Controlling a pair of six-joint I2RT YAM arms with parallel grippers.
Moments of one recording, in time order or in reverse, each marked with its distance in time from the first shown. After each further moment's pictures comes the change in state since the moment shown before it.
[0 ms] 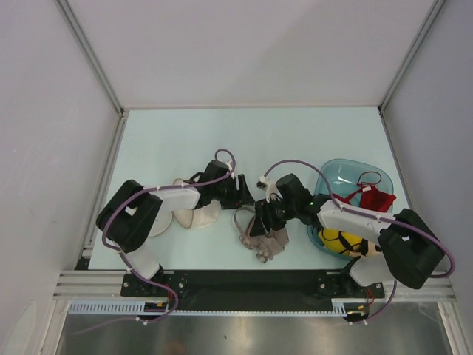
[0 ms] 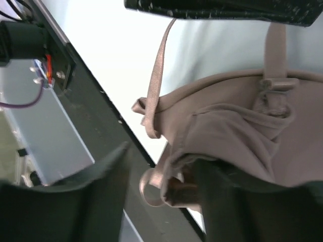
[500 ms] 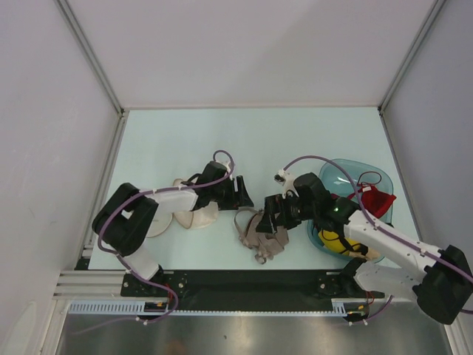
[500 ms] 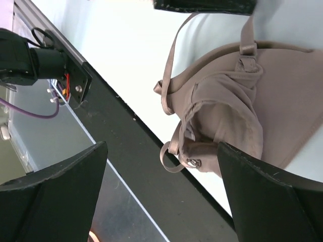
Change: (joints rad) left arm 0.000 -0.034 -0.023 -0.024 -0.021 0.029; right arm -0.006 -0.297 0.026 -0.220 0.132 0.076
